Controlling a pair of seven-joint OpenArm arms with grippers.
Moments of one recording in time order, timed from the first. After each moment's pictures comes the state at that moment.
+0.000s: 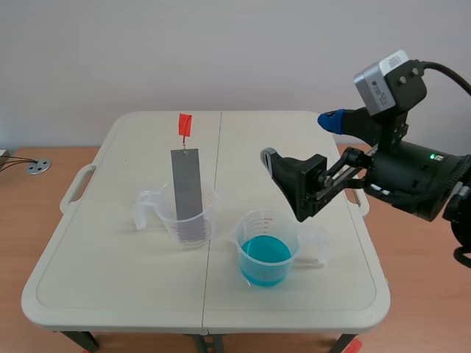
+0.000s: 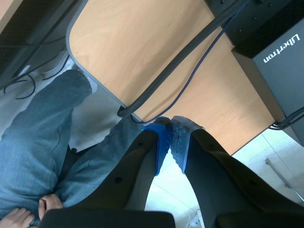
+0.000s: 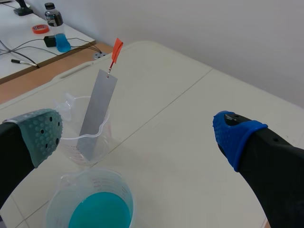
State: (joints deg) left arm 75.8 -32.4 -8.4 110.5 -0.5 -24.0 21.4; right arm -7.0 27.9 -12.0 94.5 19.0 30.1 5.7
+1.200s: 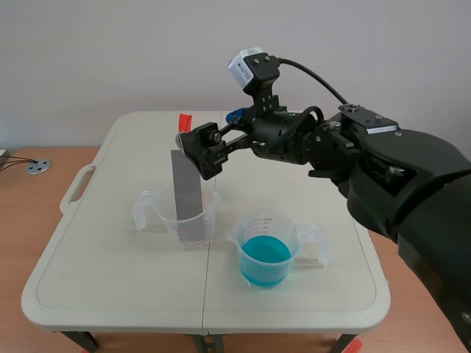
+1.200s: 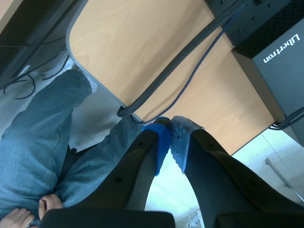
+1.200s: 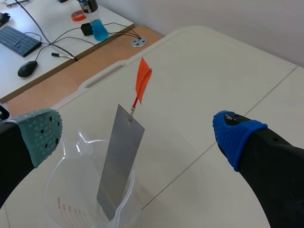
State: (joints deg) left arm 75.8 -32.4 -8.4 110.5 -0.5 -24.0 21.4; right arm 24.2 6.8 -25.1 59.1 19.0 35.7 -4.3
